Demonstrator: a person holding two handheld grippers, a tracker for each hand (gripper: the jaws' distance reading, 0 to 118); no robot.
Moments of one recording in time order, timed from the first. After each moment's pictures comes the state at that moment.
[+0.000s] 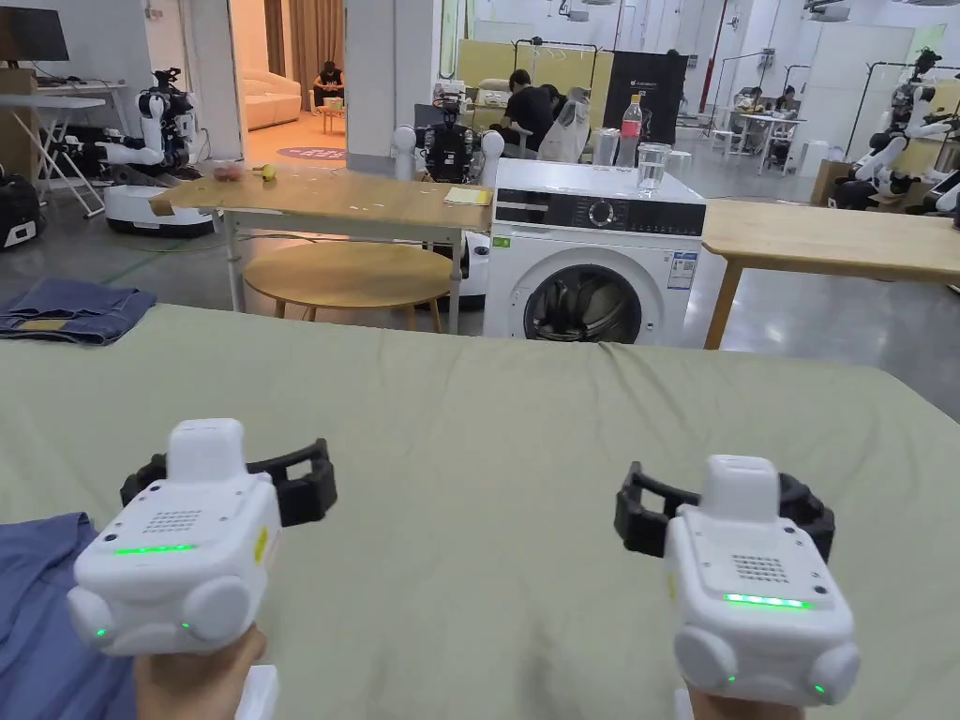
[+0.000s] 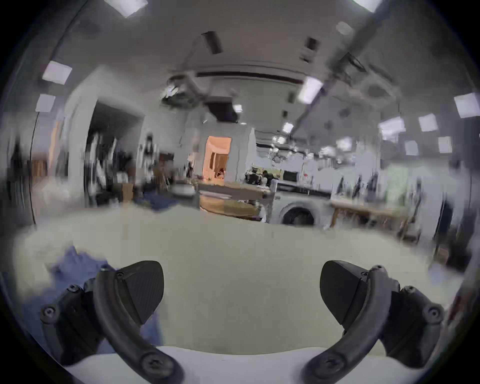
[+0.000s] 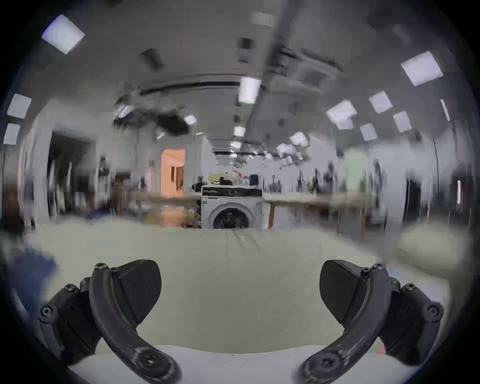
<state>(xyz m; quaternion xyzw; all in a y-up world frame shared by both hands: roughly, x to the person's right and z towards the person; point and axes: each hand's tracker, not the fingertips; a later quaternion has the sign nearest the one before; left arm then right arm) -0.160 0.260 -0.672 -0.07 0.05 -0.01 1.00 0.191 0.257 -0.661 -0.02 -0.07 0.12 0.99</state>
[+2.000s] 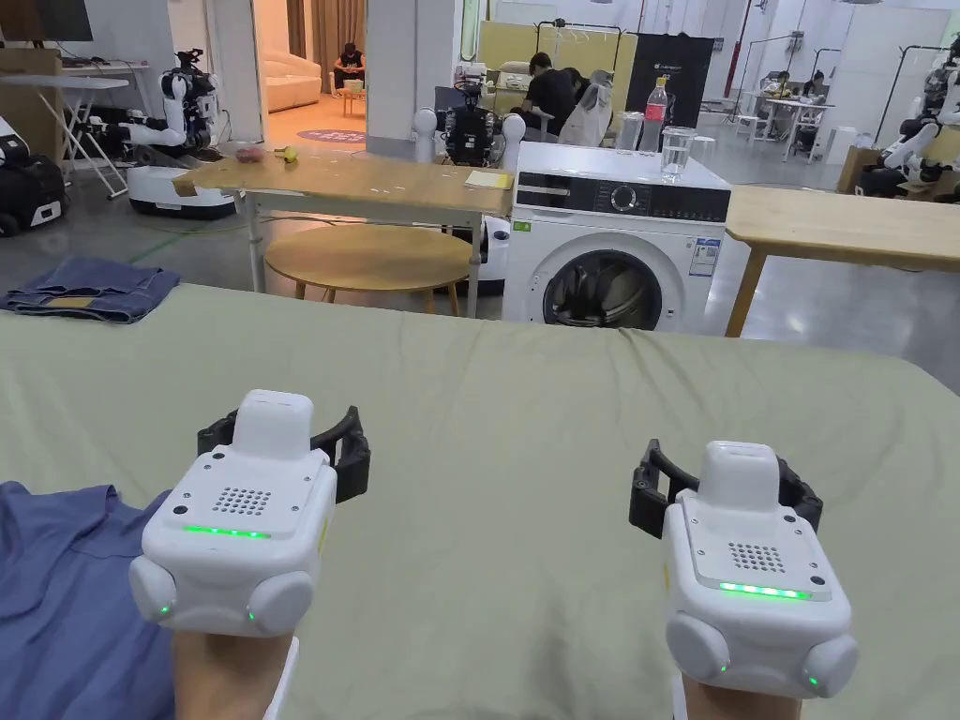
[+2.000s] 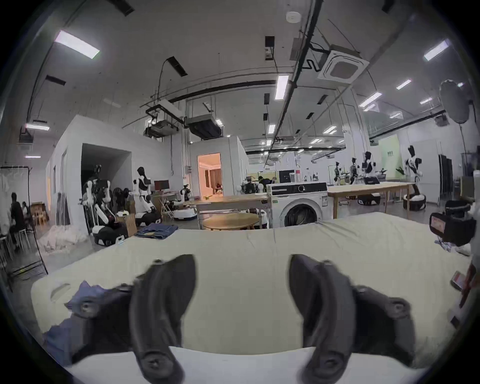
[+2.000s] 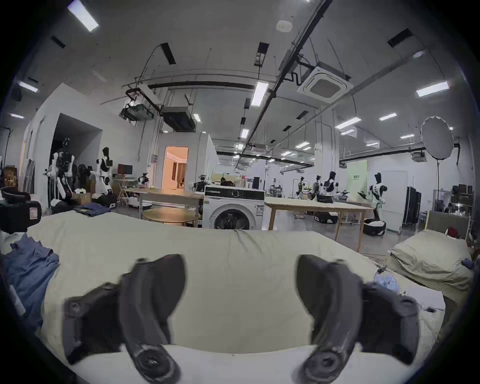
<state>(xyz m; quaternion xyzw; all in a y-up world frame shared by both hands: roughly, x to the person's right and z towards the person) -0.141 0.269 -0.658 -0.03 0.03 -0.04 1.00 0.177 0.257 -0.651 -0.03 -0.08 0.04 1.00</state>
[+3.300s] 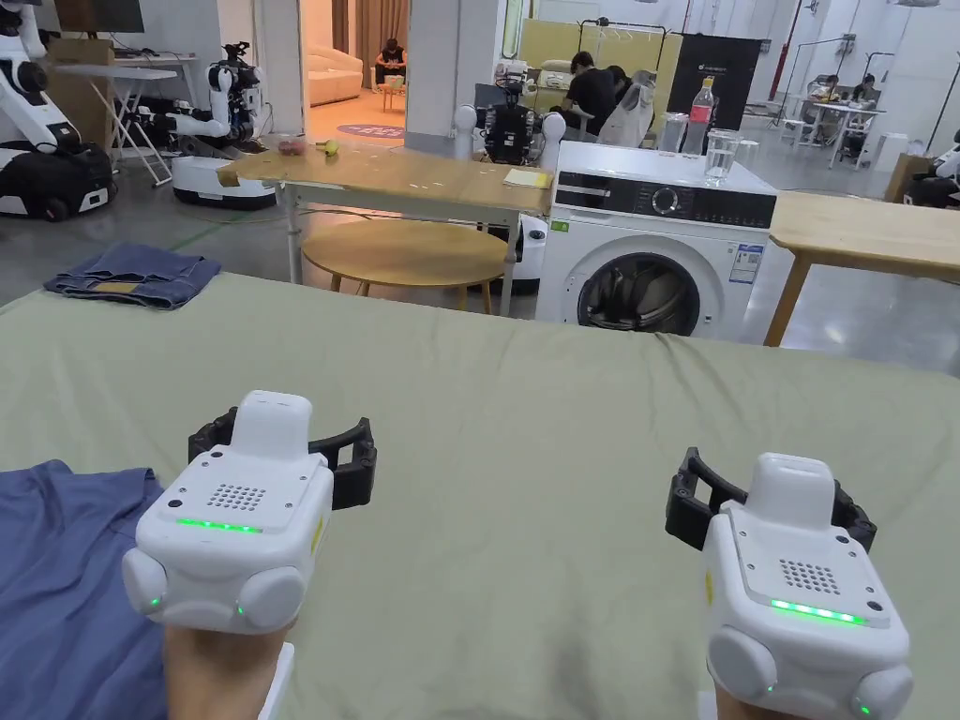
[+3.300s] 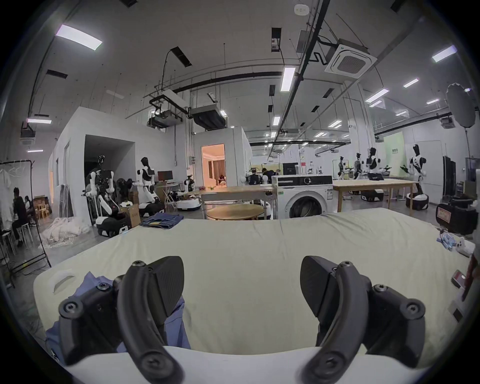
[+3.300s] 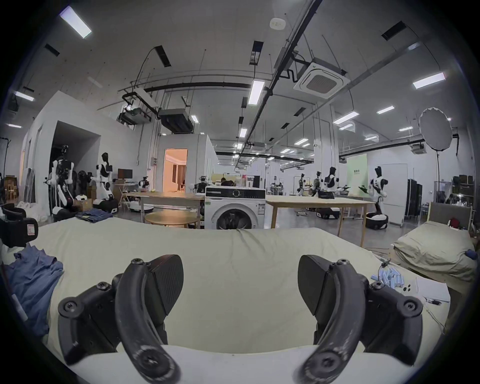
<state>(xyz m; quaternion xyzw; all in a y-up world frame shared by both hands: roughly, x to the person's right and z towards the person) -0.168 0.262 -0.652 -0.06 0.04 -0.03 1.00 0.179 0.257 -0.650 -0.03 -0.07 0.02 1.00</state>
